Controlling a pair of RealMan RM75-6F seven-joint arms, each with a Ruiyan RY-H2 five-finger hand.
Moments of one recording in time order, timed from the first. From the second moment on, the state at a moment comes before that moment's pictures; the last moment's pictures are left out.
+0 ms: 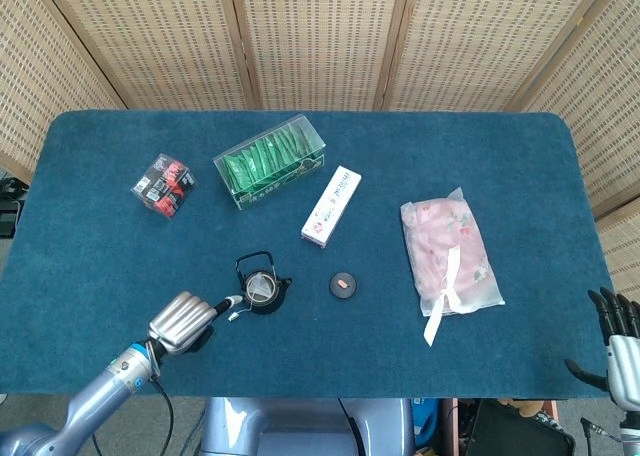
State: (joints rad) left arm -0.63 -1.21 0.05 -1.97 1.18 0.91 0.62; right arm -0.05 -1.16 0.06 -1.52 -1.45 1.52 0.04
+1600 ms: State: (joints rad) left arm -1.10 -1.27 0.11 -1.96 0.54 0.80 0.76; right arm -0.06 -1.16 0.05 -1.51 -1.45 1.53 0.04
